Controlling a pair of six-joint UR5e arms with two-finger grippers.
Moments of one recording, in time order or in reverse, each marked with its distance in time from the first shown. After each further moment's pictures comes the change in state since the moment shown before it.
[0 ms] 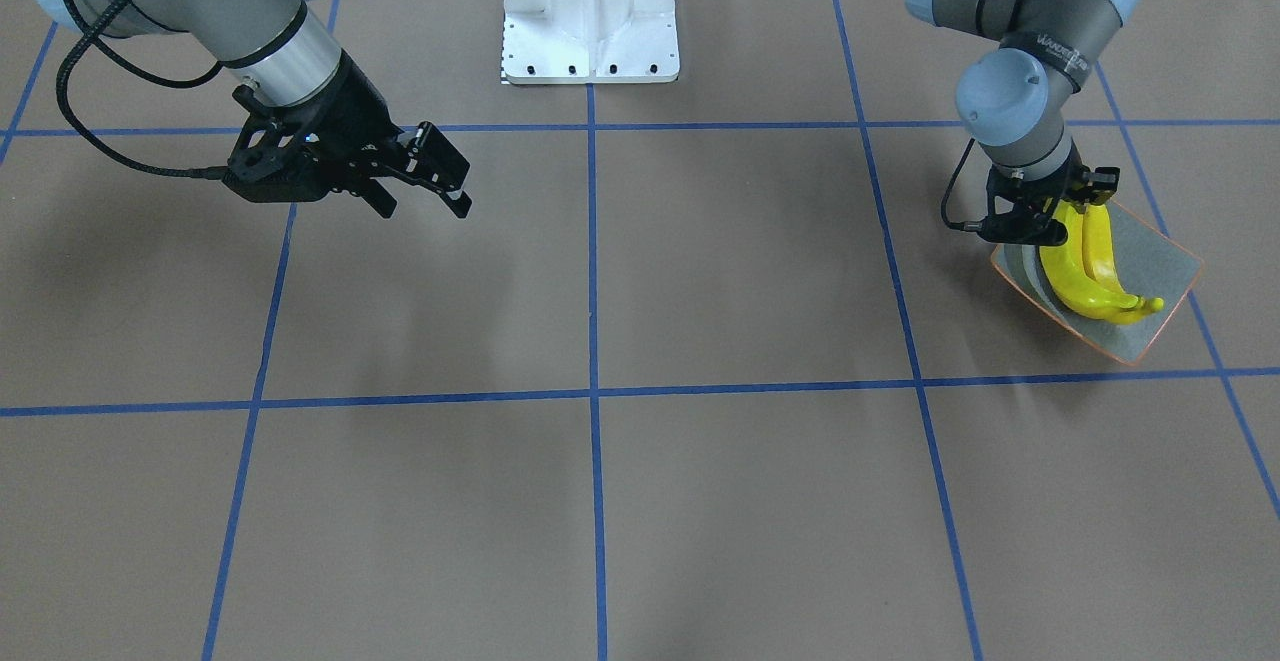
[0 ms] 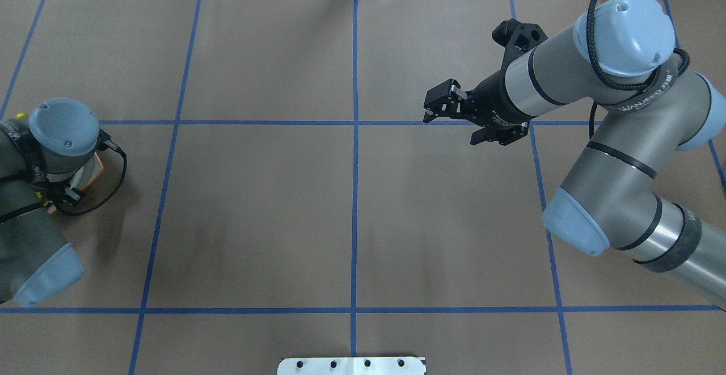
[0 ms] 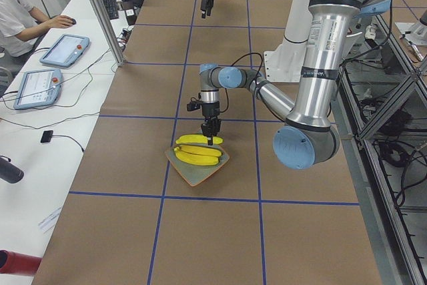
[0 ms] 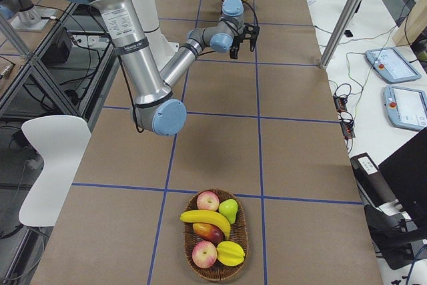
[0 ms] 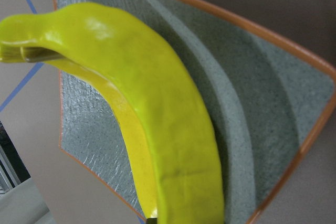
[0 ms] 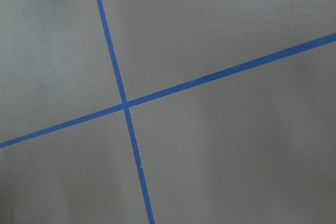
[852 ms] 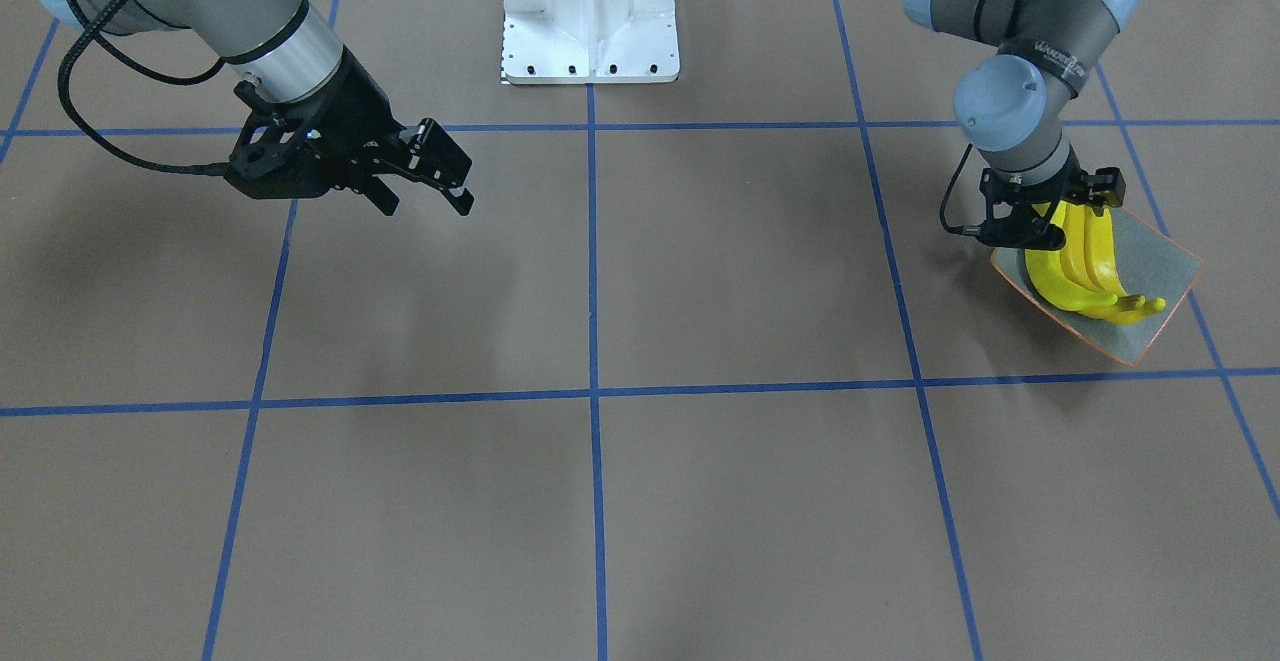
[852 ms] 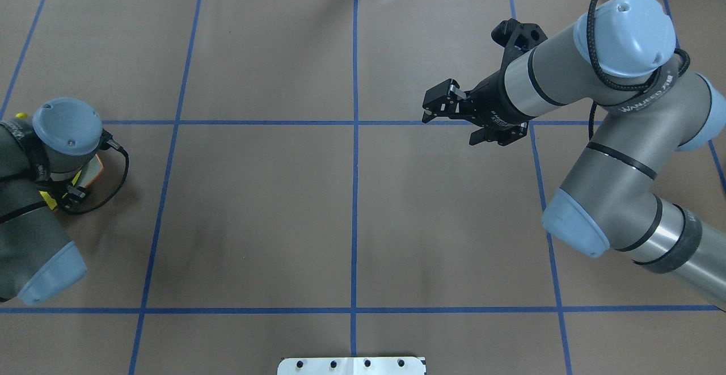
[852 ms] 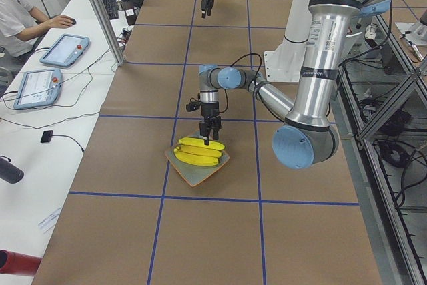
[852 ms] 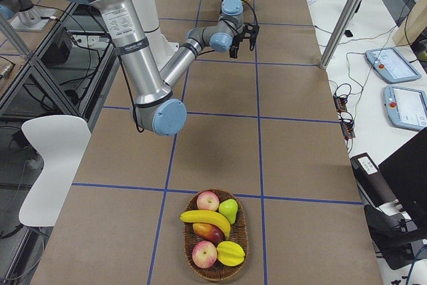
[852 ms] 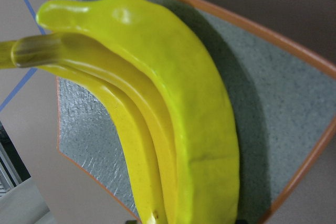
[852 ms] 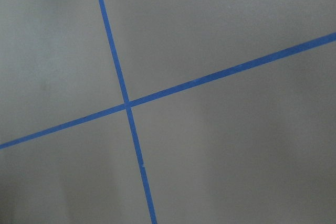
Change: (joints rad) left arm 0.000 -0.021 0.003 -0.005 -0.006 0.001; right arm -0.001 0.001 0.006 0.000 -0.002 0.005
